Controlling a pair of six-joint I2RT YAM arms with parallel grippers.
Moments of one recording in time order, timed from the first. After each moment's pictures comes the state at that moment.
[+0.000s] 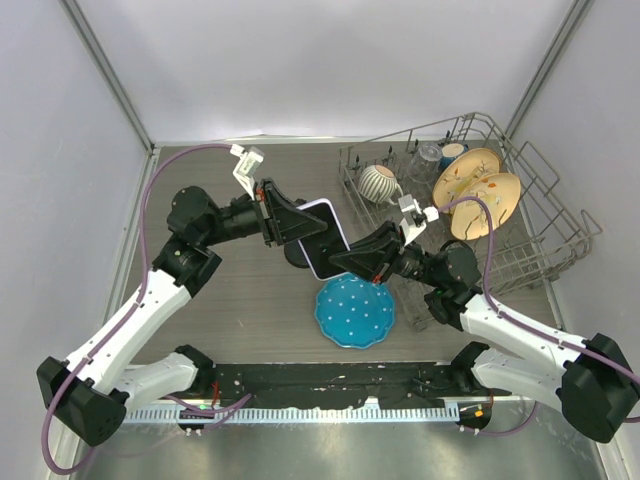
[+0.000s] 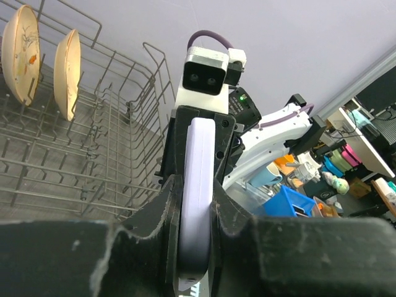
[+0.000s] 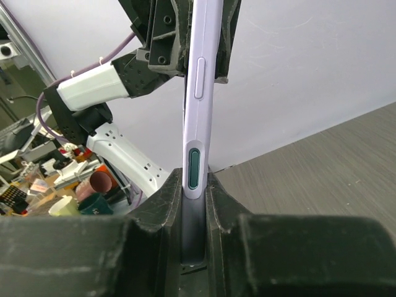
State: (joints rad) left arm -0.56 1.03 0.99 0.26 0.80 -0.80; right arm 0.70 1.00 0.50 0.99 -0.60 0.72
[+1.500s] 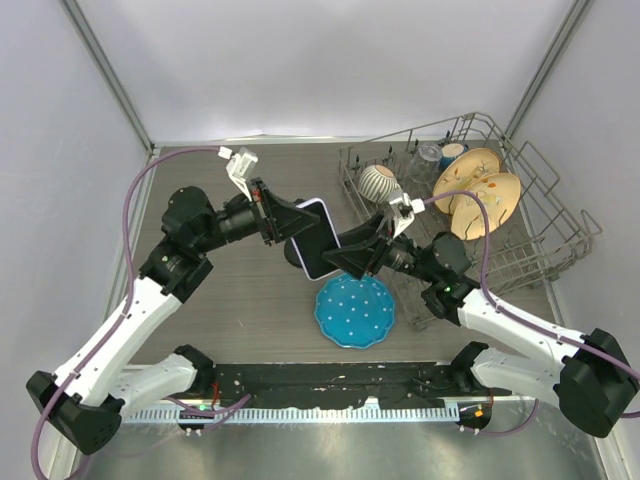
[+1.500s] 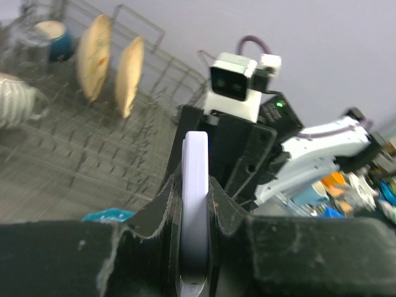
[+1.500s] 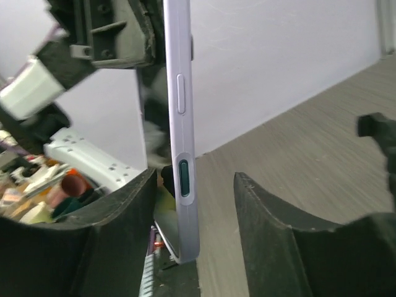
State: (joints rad) left arm -0.56 0.99 1.03 0.09 0.66 -0.65; right arm 0.71 1.03 0.54 0.87 -0.56 0.69
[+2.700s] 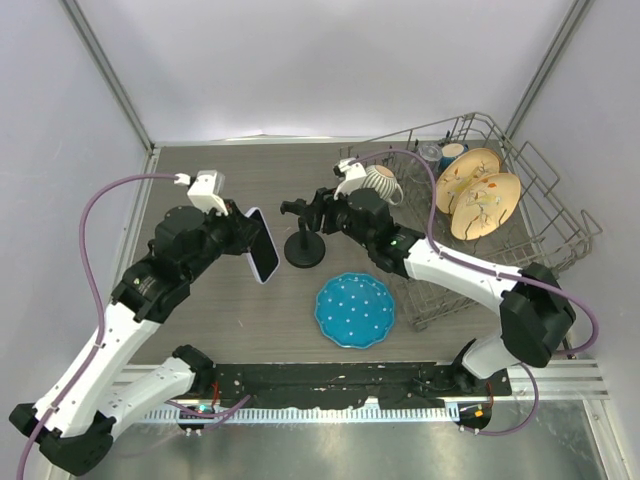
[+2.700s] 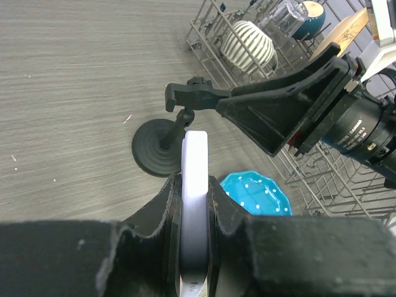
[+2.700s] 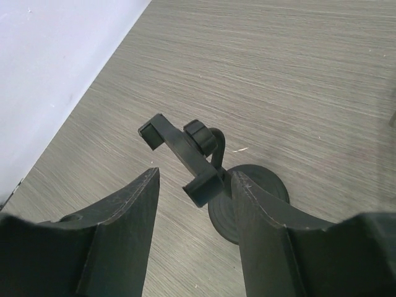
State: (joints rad) left arm -0.57 0.83 1.07 -0.55 -0.12 -0.45; right arm 0.81 1.49 1.03 0.24 0.13 0.42
